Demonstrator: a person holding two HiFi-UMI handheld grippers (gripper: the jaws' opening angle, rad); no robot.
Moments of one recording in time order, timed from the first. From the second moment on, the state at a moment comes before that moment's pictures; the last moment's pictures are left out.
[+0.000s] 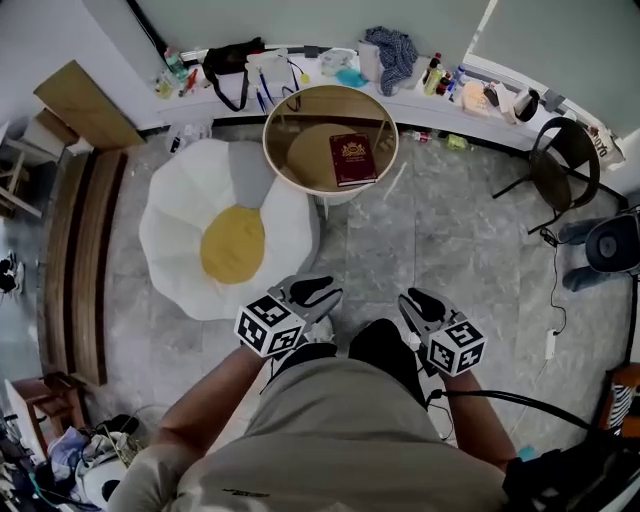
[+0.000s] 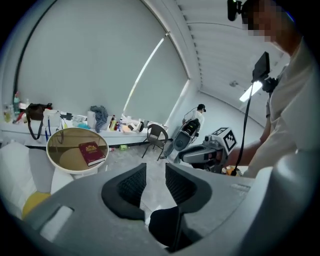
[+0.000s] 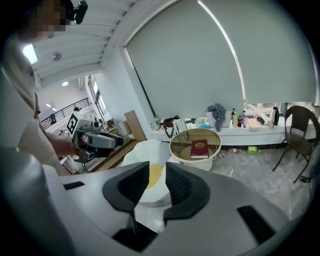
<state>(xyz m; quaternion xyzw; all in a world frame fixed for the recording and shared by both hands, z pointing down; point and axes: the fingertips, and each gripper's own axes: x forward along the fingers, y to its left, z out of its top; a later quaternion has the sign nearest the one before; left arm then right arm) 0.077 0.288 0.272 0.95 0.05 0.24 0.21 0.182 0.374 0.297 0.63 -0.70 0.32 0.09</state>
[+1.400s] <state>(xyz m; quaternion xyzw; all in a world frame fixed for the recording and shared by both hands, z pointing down) 0.366 -0.123 0.671 0.85 -0.13 0.34 0.38 0.495 -0.066 0.716 0.56 -0.64 0.52 0.09</state>
